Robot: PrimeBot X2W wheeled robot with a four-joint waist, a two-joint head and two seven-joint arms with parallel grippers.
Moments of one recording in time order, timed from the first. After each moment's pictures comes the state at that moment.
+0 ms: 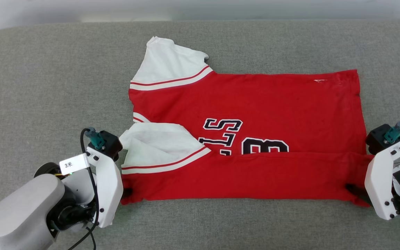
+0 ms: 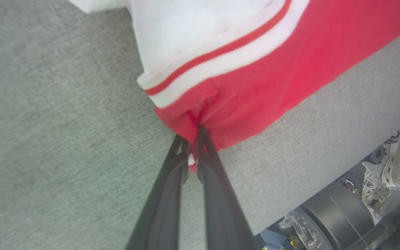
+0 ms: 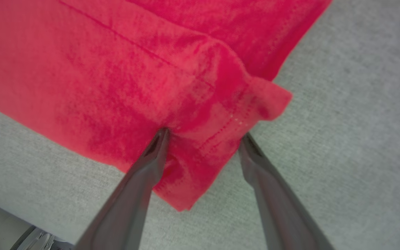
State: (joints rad) left arm -0.64 0.79 -0.94 0.12 -1.07 -0.04 0.69; right arm -0.46 -0.75 0.62 0.24 0.77 0.13 0.79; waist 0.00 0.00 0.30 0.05
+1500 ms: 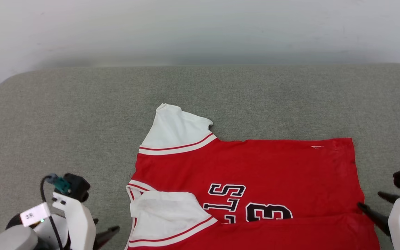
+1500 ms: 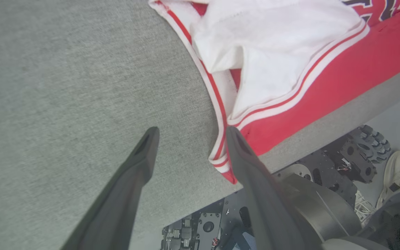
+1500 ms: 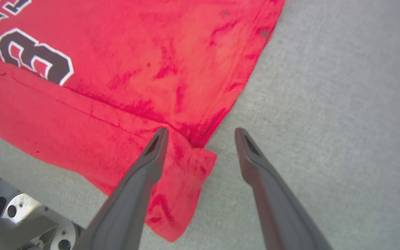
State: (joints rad) left arm -0.34 0.94 -0.89 -0.03 -1.16 0.06 0.50; right arm -0.18 -0.84 0.52 0.14 0.78 0.13 0.42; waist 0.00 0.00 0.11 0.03
